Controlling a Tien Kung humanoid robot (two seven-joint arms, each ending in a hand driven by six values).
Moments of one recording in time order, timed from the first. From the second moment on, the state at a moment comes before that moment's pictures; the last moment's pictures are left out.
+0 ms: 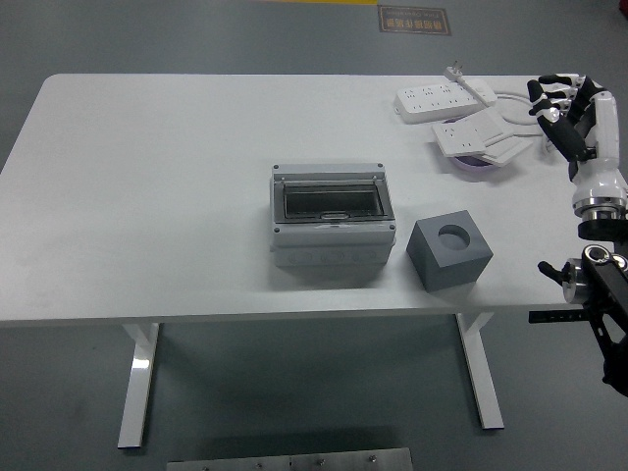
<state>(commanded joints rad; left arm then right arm) -0.14 0.15 -1.57 -0.33 1.48 0.09 0.52 0.34 -0.32 1.33 1.18 -1.17 -0.41 0.40</state>
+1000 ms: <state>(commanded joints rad) -0.14 0.16 -1.57 -0.33 1.48 0.10 0.52 0.34 -0.29 1.25 1.12 -0.99 -0.38 0.47</state>
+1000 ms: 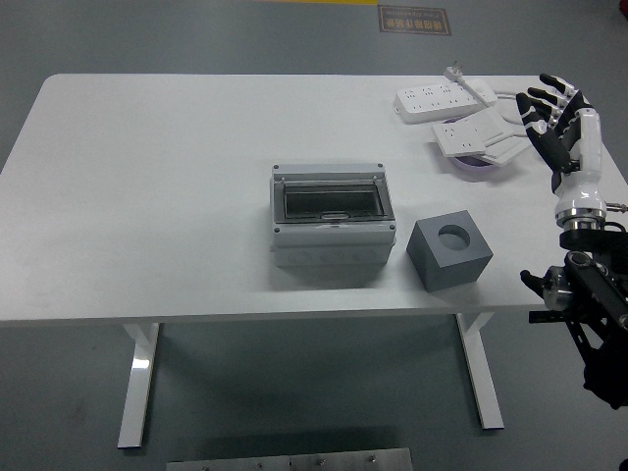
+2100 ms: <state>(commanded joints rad) -0.15 0.18 -1.59 -0.33 1.51 0.09 0.52 0.35 -0.30 1.23 1.12 -0.99 -0.40 0.45</state>
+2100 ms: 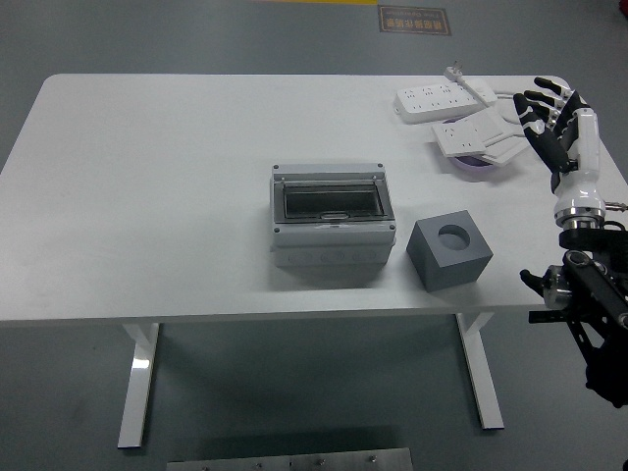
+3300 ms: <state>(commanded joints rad) -0.15 0.16 -1.58 -0.33 1.49 0.09 0.51 0.34 -0.30 1.26 1.12 -1.00 -0.41 0.44</state>
